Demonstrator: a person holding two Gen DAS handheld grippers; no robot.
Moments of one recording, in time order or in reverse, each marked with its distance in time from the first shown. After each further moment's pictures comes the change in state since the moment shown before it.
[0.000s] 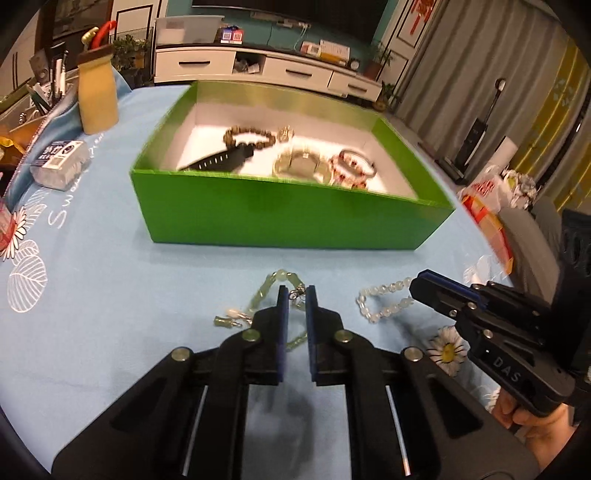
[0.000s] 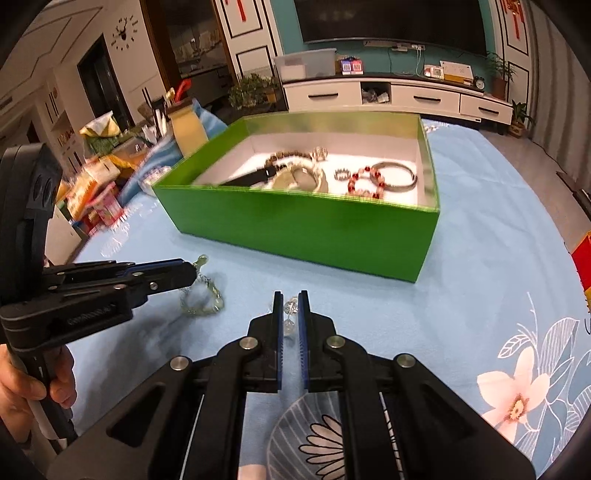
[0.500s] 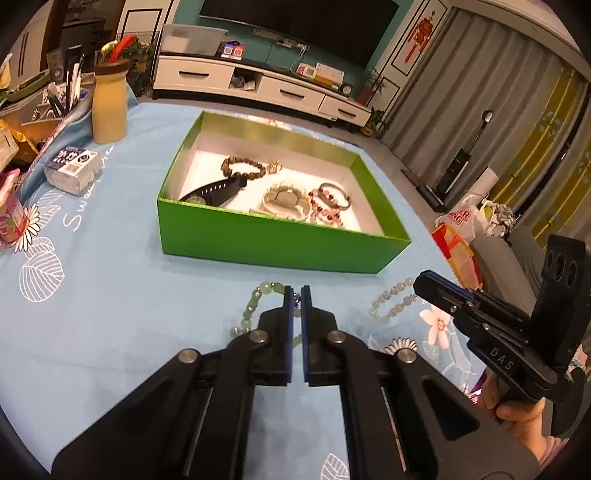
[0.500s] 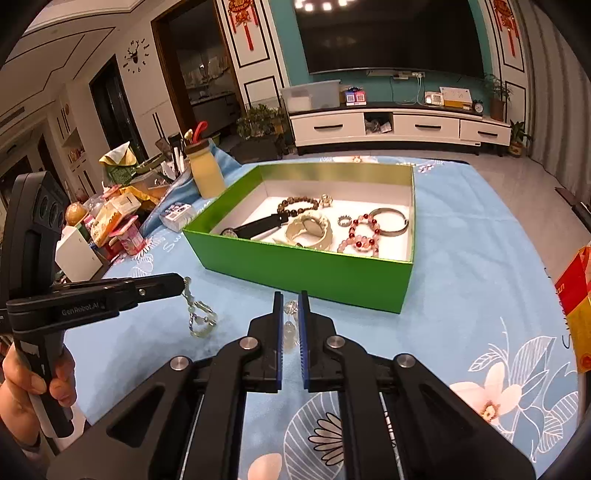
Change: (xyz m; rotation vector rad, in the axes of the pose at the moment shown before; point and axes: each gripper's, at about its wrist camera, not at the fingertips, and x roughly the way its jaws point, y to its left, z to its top) left arm -0.052 0.002 0.006 -0.062 -0.075 -0.089; right arm -0.049 0.006 0.014 -0.008 -0.109 0.018
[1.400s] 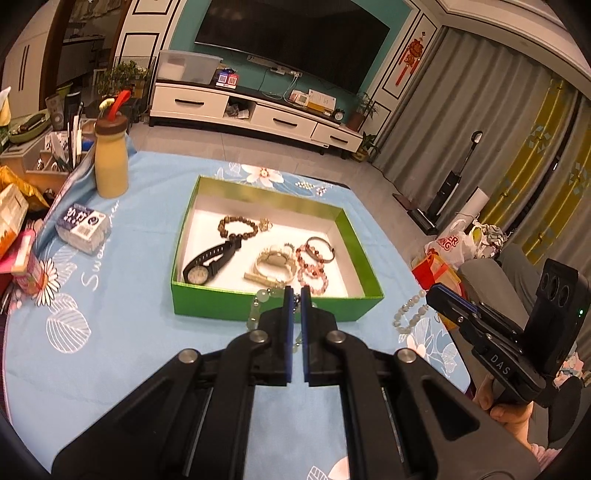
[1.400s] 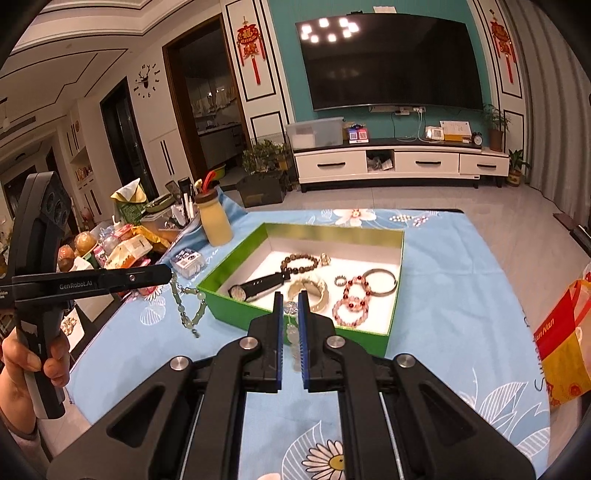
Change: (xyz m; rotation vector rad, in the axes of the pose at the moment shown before) left arm -0.047 -0.010 0.057 0.011 -0.086 -0.015; right arm -0.044 0.001 0.046 -0.026 -0.135 0.007
